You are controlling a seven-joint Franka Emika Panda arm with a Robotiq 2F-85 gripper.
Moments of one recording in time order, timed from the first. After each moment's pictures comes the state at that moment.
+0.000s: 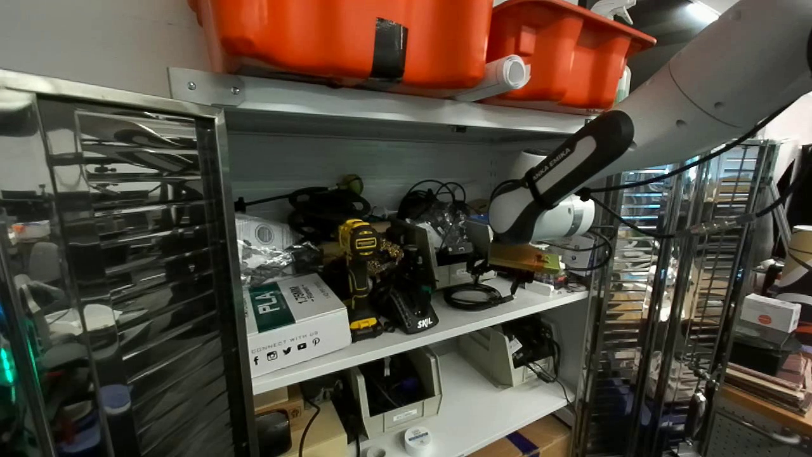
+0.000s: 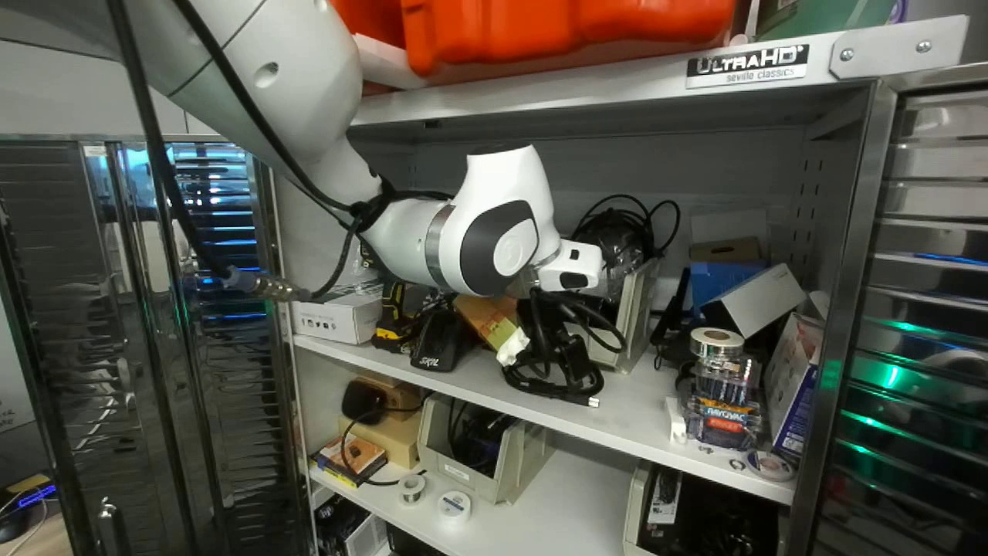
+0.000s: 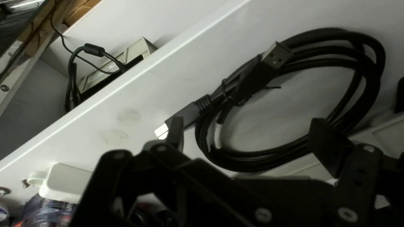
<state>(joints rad) 0.04 0.42 -0.17 -1.81 0.03 2.64 0.45</state>
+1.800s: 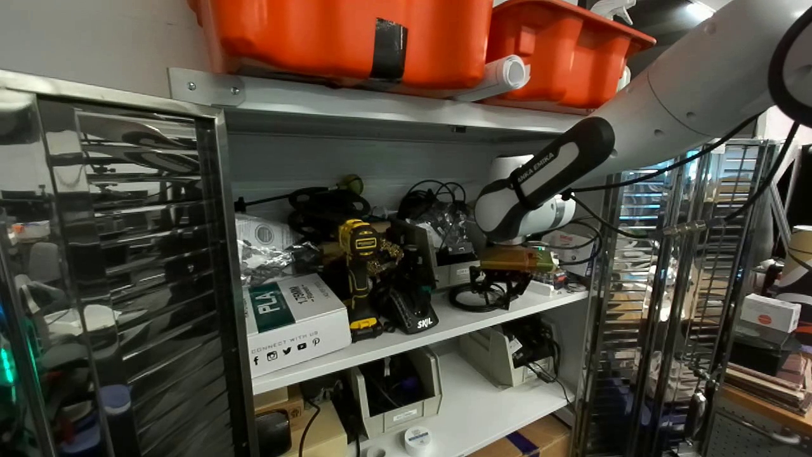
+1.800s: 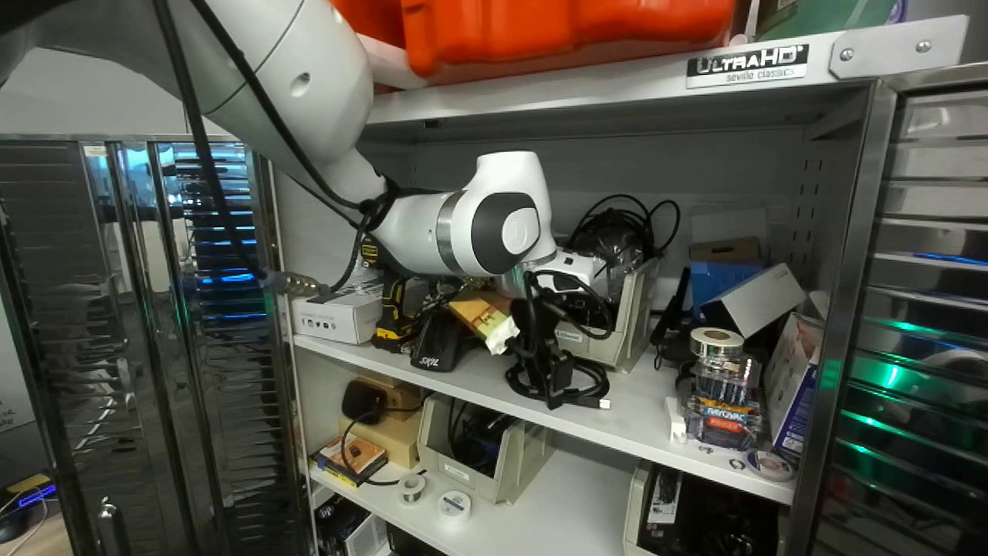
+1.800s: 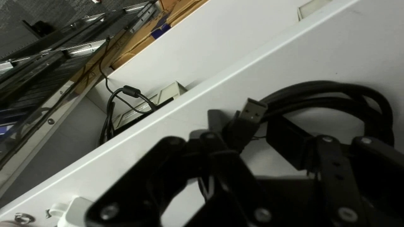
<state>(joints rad) 0.06 0.48 -0.17 -1.68 -0.05 2.34 0.53</state>
